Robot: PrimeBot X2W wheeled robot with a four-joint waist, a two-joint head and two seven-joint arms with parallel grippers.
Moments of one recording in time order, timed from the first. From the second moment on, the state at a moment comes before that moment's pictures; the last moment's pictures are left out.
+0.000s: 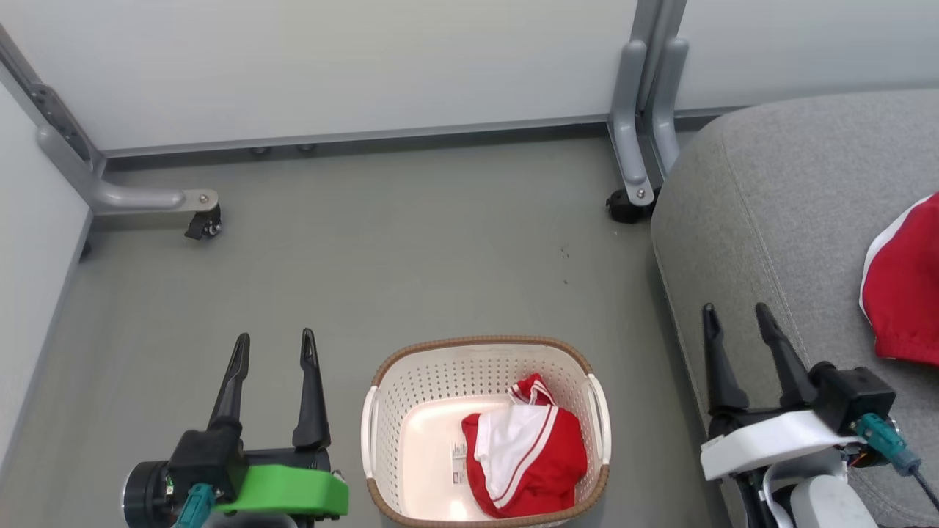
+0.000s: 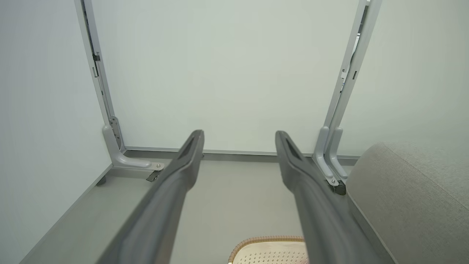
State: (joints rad) left arm -0.01 0.10 -0.26 0.06 -0.27 0.15 -0.26; right arm -0.05 -0.05 0.00 0.18 0.25 0.13 -0.26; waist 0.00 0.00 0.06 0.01
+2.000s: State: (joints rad) left arm 0.25 0.05 -0.16 -0.09 -0.18 0.05 -0.26; right arm 0.13 -0.08 0.13 0.02 0.14 0.13 -0.26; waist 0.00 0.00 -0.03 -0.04
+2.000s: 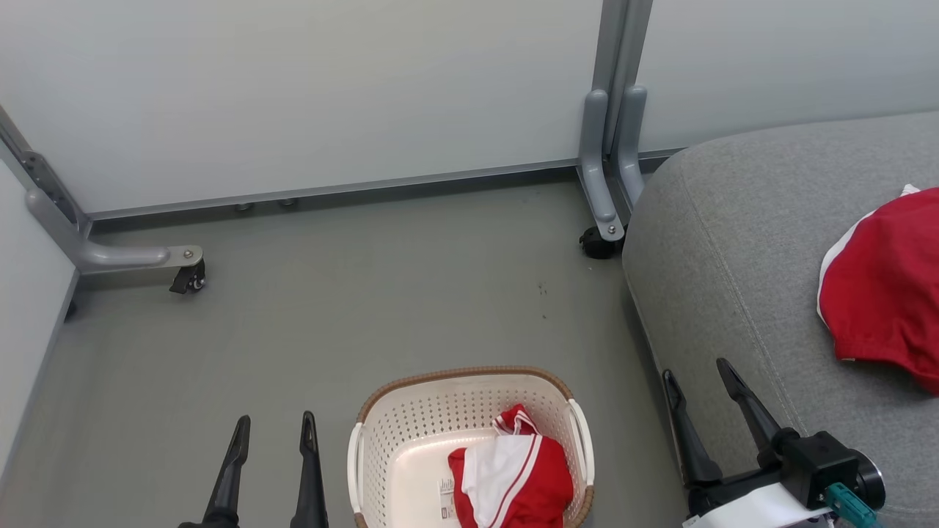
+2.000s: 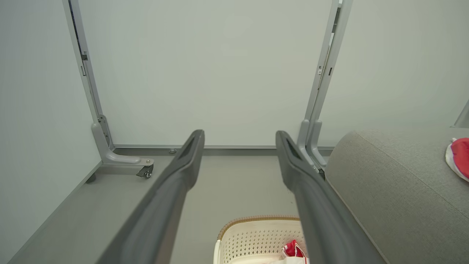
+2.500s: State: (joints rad) left arm 0.17 0.05 -0.20 -0.06 -0.16 0.01 -0.26; right arm 0.10 -0.08 0.12 0.01 0.13 0.13 -0.26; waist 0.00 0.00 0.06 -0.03
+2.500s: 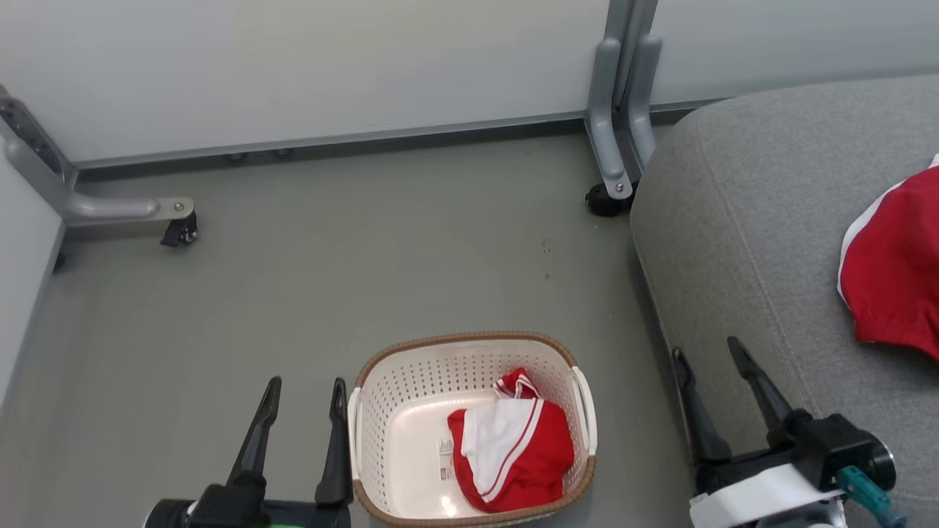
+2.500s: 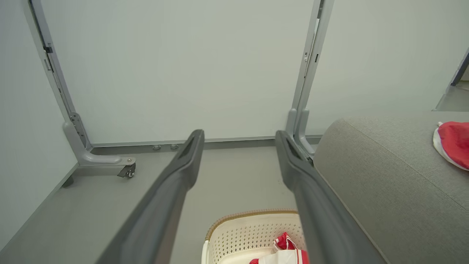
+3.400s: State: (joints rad) left arm -0.43 0.07 -0.50 0.41 -0.08 -0.13 -0.26; right arm -0.23 -0.07 -0.04 -0.16 0.09 0.13 -0.26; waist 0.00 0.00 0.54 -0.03
